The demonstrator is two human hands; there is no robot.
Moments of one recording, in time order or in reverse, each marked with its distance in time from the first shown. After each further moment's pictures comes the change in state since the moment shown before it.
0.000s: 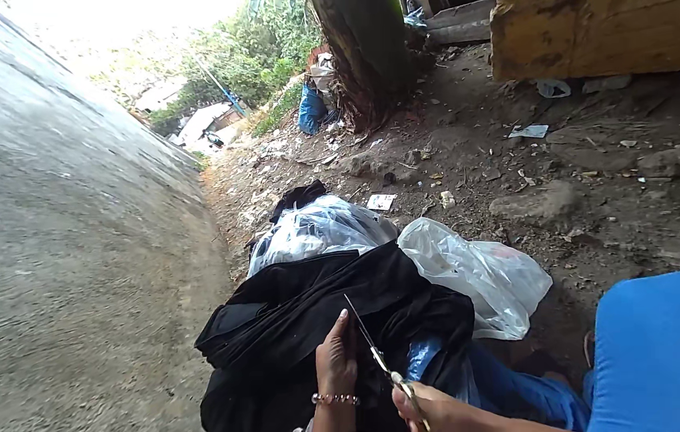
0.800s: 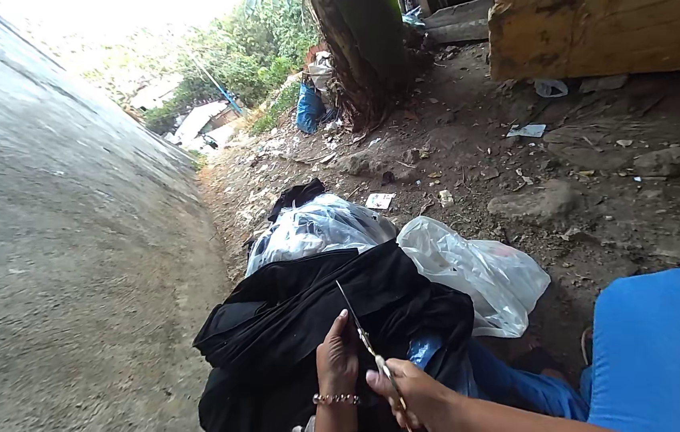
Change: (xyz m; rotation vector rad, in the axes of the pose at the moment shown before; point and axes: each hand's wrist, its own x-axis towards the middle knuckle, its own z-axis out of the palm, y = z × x) left_hand 0.003 -0.005 -0.003 -0.092 -0.056 -0.003; right_hand 0.036 -0.014 0.012 -0.058 0.164 -0.024
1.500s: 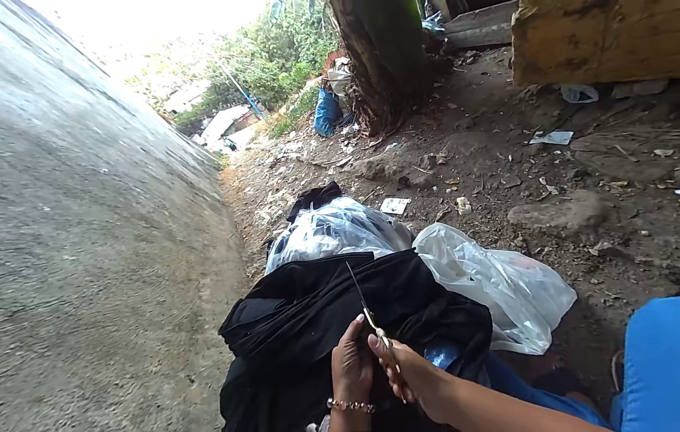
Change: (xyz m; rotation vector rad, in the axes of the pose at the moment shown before) left_hand -0.006 0.004 -0.003 -0.007 -0.099 -0.025; right_hand 0.027 -0.026 0.004 0.054 -0.009 0.018
